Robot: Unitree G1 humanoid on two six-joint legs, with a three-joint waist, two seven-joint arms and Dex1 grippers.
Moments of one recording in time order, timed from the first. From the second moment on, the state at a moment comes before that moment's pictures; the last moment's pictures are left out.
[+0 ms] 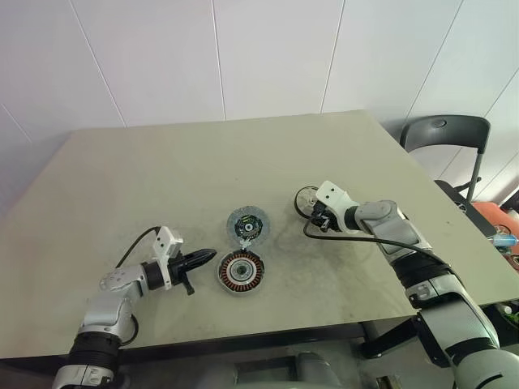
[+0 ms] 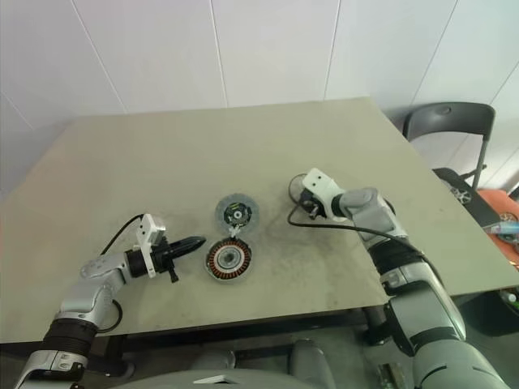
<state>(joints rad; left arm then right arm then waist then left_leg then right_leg) -0.13 0.47 0.02 0.24 -0.38 0.17 -1.04 -0.67 -0.51 0.28 0.46 -0.06 0.48 0.79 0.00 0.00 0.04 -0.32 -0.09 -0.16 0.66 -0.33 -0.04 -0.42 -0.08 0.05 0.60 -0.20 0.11</state>
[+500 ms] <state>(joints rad) -0.13 0.47 0.02 0.23 -0.38 0.17 -1.04 -0.64 -0.45 0.10 0.13 0.24 0.53 0.92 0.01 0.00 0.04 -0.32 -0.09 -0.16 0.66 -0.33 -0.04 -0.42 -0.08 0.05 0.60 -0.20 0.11</state>
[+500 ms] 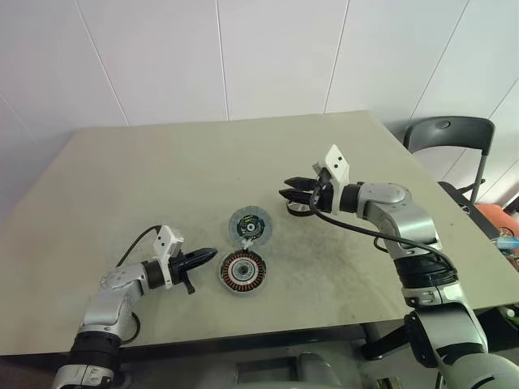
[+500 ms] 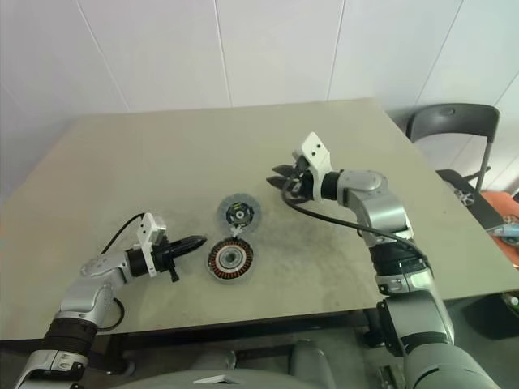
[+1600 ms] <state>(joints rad) -0.13 0.47 0.02 0.23 -0.38 0.17 -1.03 -0.64 -0.49 0.31 0.39 -0.11 0.36 0.80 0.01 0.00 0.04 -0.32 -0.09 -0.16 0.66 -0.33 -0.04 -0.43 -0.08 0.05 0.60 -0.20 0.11</state>
